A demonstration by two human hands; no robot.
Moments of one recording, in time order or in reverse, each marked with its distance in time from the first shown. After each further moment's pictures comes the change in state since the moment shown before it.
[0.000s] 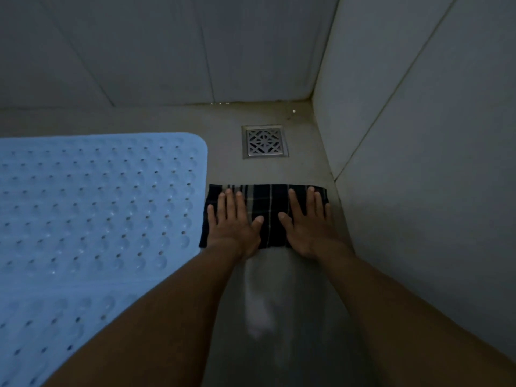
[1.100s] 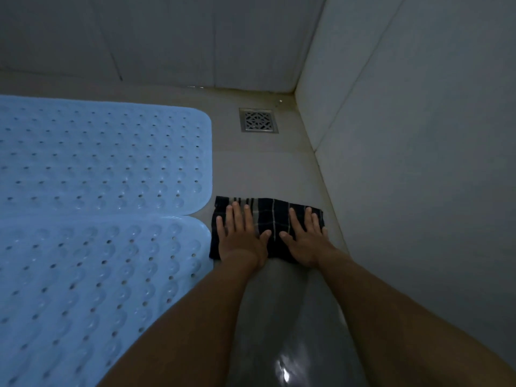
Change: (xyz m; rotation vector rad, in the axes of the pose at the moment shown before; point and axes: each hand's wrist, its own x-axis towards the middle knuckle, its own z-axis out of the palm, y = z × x) left_hand -0.146 -0.019 0.074 -0.030 0.018 0.087; right_hand -0.161 -0.012 0.064 0.050 -0.117 0.118
